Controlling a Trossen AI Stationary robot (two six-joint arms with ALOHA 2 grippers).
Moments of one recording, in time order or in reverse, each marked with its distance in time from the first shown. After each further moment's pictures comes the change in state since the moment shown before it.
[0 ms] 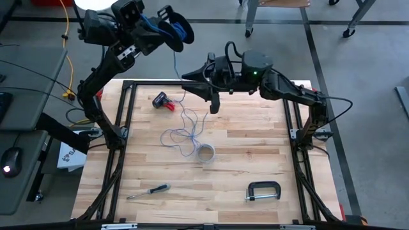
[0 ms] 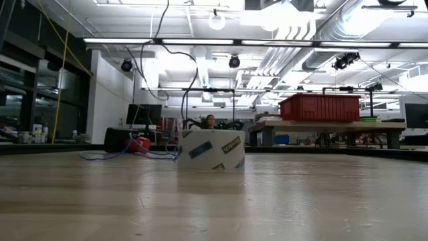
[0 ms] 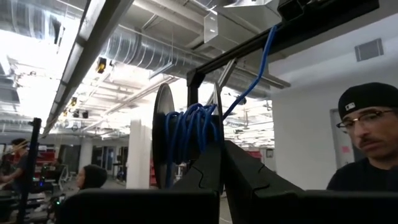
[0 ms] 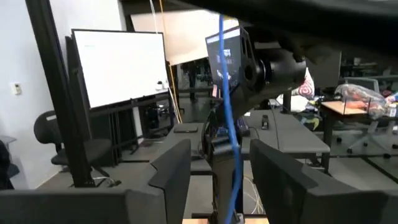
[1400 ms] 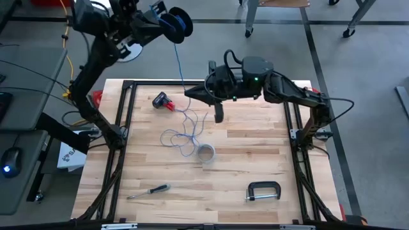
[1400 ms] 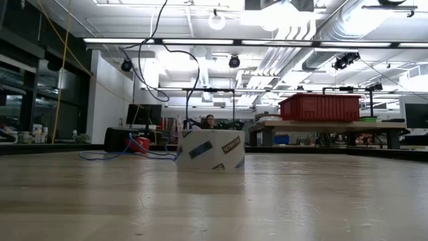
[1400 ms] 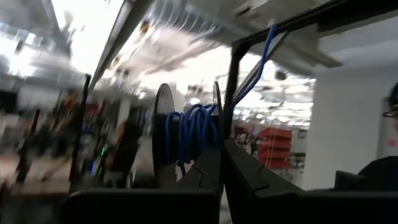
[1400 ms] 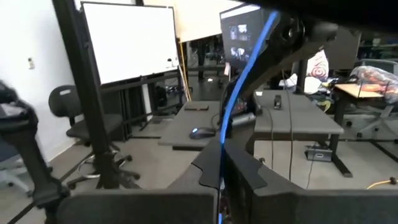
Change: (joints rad) left arm 0.162 -0.072 -0.001 -0.320 0.084 0.051; right arm 0.052 -0.029 0.002 -0.131 0.001 -0.036
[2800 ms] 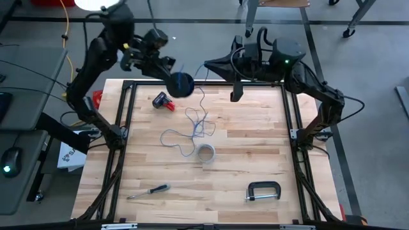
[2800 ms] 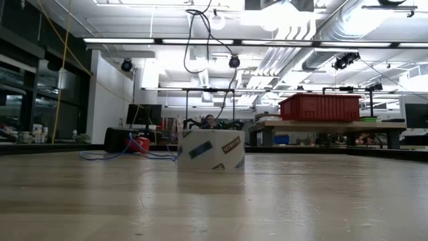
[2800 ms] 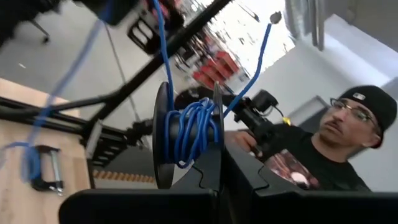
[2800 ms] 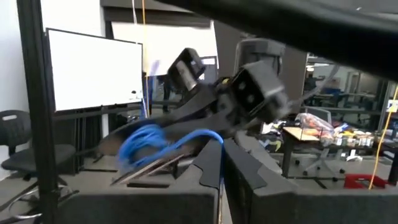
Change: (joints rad) left arm -0.105 -0.009 0.000 -0.763 0.288 -0.051; right arm -0.092 -0.117 0.000 0.050 0.060 -0.093
